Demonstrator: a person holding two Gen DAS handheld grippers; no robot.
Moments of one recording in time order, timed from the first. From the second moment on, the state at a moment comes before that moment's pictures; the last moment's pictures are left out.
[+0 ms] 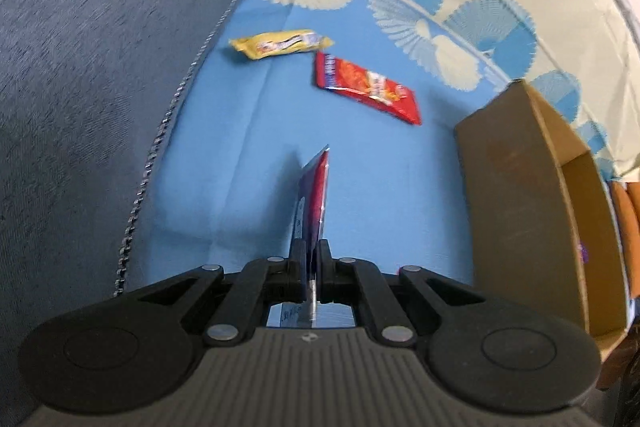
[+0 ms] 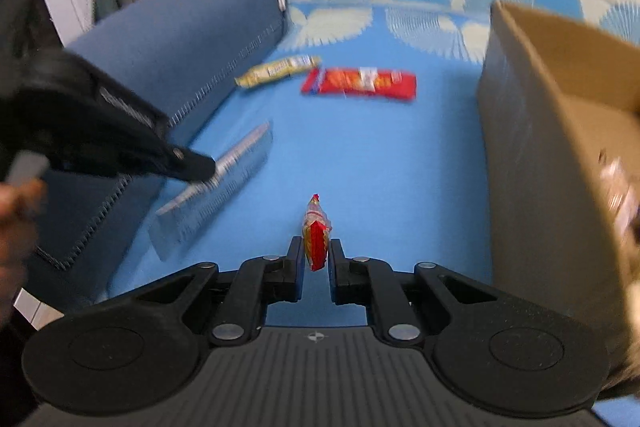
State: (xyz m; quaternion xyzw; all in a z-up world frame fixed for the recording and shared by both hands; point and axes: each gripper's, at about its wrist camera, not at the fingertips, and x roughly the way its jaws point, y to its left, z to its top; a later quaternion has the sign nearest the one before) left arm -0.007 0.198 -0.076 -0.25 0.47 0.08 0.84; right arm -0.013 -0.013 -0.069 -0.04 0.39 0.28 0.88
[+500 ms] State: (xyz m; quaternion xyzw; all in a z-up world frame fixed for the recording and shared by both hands) left arm -0.001 0.212 -0.088 -0.23 0.50 0.14 0.82; right arm 0.006 -0.012 -0.079 -0.04 0.42 0.27 0.87
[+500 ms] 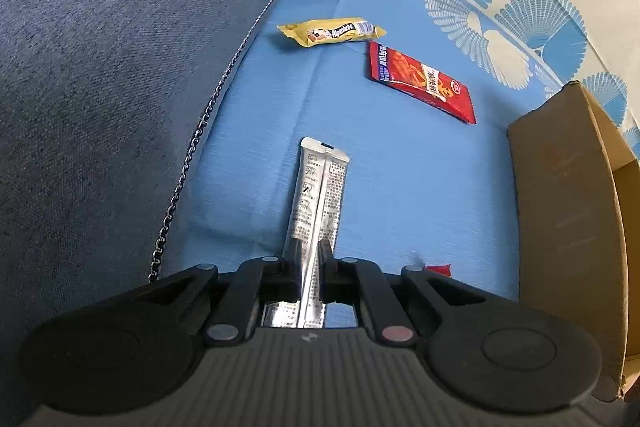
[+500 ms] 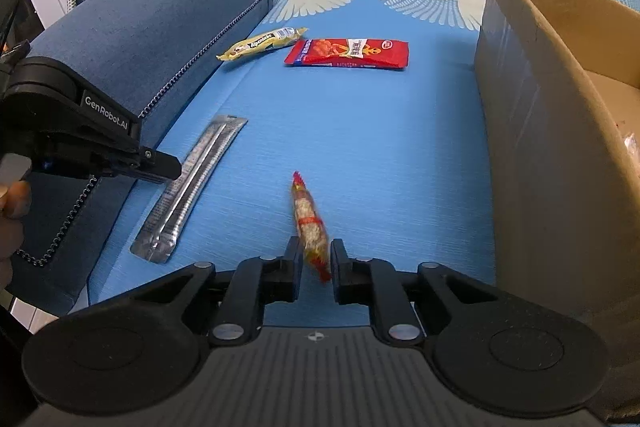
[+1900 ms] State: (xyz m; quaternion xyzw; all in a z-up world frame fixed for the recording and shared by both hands) left arm 0.026 0.178 -0.101 -0.12 0.53 0.13 0.83; right arm 0.020 -0.012 -0.080 -0.06 0.39 0.26 0.88
